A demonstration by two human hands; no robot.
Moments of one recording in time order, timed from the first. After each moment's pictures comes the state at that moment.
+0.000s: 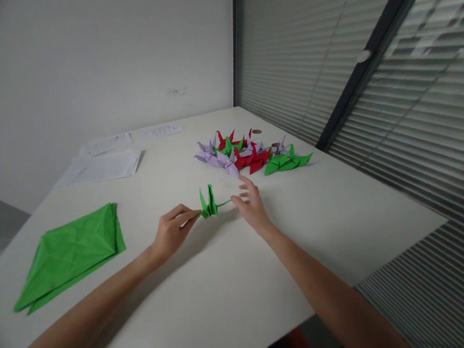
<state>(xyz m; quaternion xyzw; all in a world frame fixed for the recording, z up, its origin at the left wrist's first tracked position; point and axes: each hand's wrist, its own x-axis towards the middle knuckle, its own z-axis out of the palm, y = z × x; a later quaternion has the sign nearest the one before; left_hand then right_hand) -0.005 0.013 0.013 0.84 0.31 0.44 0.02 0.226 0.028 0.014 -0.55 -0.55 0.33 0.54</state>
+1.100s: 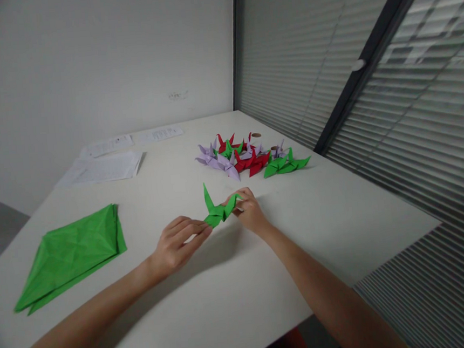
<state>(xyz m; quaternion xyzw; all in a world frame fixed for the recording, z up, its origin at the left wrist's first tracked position) 0.005 -0.023 0.054 0.90 0.15 0.38 -0.13 0.241 0.045 -0.007 -0.37 -0.80 0.08 0.46</state>
